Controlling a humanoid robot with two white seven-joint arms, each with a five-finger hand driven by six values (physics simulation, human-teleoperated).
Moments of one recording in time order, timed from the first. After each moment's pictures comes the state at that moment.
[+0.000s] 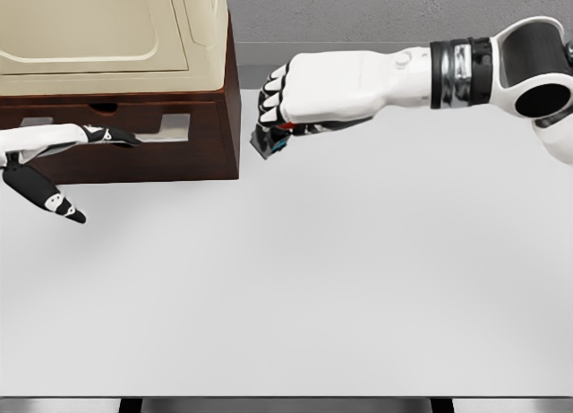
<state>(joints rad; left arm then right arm) -0.79 1.26 -0.88 -1.74 0.52 -0.02 -0.61 -1.12 -0.63 0.90 -1.62 0.15 -0.61 0.61</state>
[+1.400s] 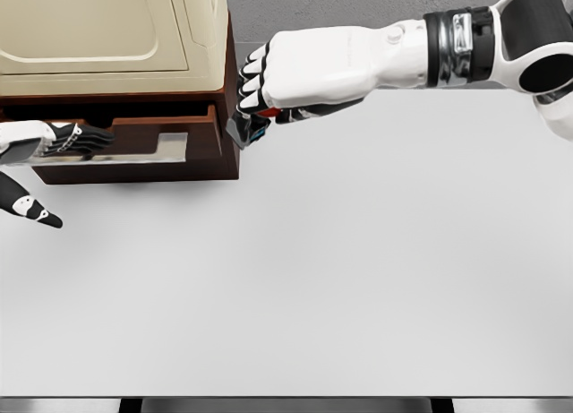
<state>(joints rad) -0.77 1.37 -0.87 -1.76 0.75 -0.03 -0.61 -1.22 -0.62 0.94 -1.62 0.07 -0.61 0.61</state>
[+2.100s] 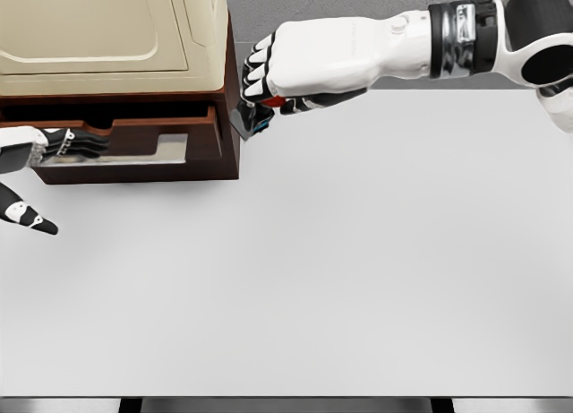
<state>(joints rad) -0.73 1.41 -0.87 -1.77 0.85 -0.03 -0.61 -1.23 -0.62 0.95 -1.58 0.07 -0.61 0.61</state>
